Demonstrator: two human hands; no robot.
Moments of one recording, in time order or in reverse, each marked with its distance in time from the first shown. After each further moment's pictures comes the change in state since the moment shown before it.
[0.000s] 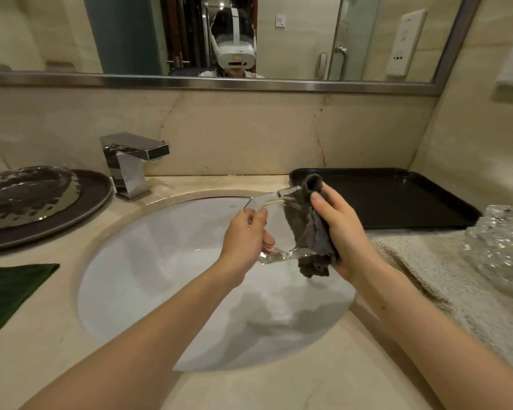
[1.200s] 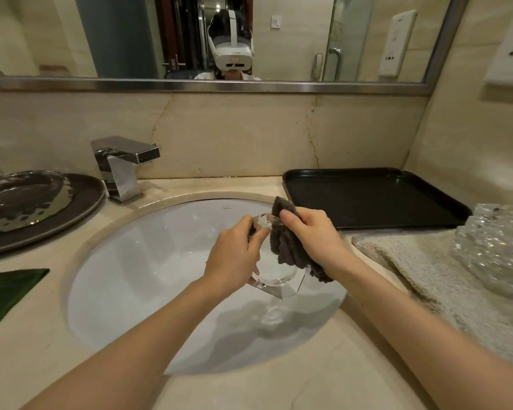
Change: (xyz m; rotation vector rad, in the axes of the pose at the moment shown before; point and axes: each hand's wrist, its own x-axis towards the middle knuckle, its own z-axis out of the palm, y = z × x) left_hand -0.007 -0.013 -0.001 0.455 -0.018 0.337; right_hand 0.008 0.010 -0.003 -0.629 -0.136 -0.135
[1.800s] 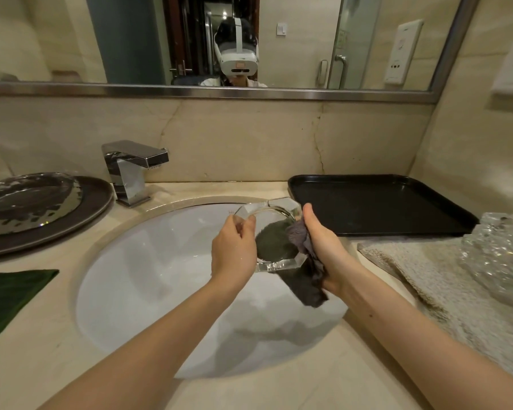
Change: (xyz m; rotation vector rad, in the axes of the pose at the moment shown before) left_hand 0.009 0.001 0.002 -0.204 0.262 -0.291; right_hand -0.012 -0.011 0.005 0.629 -0.098 0.488
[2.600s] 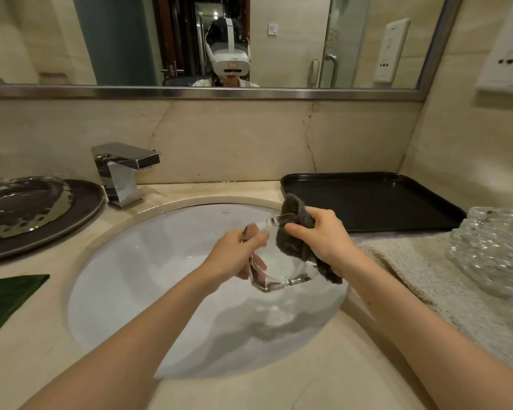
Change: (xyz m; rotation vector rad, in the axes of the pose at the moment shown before) left_hand 0.006 -0.003 -0.013 -0.025 -0.532 -0.079; right_hand 0.009 -0.010 -0.020 -0.696 0.168 -0.343
